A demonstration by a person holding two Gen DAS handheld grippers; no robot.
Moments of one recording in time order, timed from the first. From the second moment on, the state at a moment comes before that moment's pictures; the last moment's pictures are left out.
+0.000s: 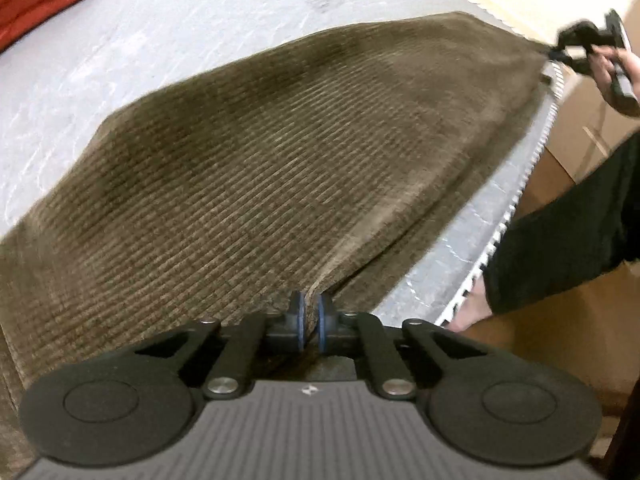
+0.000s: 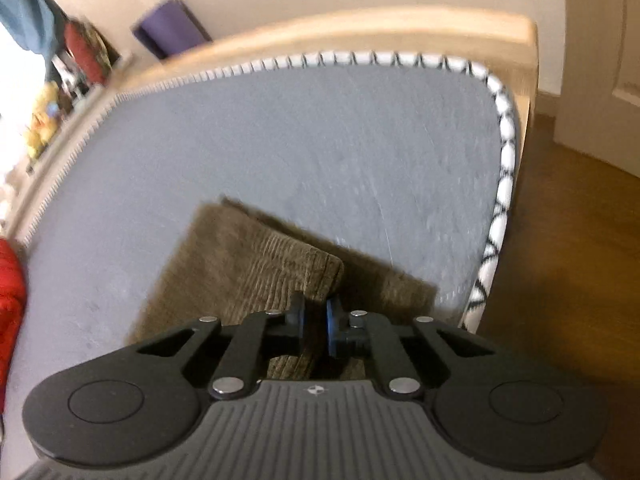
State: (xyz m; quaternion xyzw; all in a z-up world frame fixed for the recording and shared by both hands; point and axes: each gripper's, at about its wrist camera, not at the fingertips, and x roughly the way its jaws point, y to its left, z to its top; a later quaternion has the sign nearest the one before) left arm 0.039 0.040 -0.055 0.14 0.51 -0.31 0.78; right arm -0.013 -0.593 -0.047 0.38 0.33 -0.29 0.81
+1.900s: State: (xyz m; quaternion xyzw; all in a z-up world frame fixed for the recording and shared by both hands) left arm 0.031 0.242 -0.017 -0.01 0.42 0.04 0.91; right arm 0.025 -0.513 -0.011 0.28 0.36 -0.27 0.85
